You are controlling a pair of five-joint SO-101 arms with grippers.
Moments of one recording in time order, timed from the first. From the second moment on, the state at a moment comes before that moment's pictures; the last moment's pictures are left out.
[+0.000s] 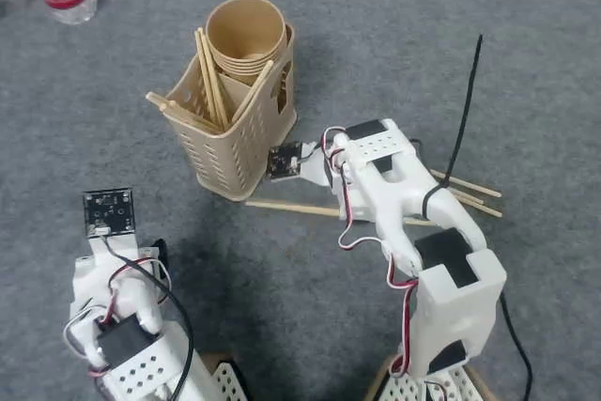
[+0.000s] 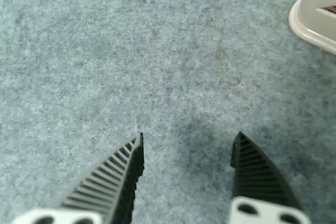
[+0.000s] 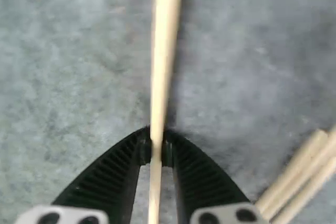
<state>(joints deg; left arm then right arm) -39.6 -103.3 96.8 63.5 -16.3 -24.4 17.7 14.6 67.8 67.0</state>
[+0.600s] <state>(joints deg) -39.6 -103.3 96.8 63.5 -16.3 -29.4 -14.3 -1.8 81.2 56.1</state>
